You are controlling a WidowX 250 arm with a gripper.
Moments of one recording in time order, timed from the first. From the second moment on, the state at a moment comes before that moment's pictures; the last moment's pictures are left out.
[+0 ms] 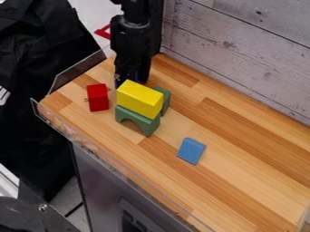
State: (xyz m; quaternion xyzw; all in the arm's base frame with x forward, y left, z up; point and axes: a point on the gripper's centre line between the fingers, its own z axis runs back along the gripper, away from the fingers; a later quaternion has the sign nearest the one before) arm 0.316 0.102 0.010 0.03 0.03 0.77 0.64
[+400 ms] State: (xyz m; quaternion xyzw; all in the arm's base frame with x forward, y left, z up) arm 0.309 0.104 0.010 0.02 0.01 0.76 0.65
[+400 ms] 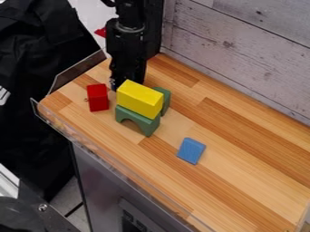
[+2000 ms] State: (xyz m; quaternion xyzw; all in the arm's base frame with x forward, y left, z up) arm 0.257 0.046 0.103 -0.01 0.00 0.72 0.69
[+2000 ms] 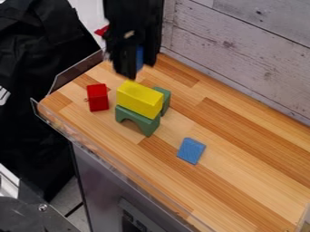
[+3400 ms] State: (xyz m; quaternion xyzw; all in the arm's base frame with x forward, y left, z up) arm 0.270 0.029 0.082 -0.01 -0.03 0.68 0.73
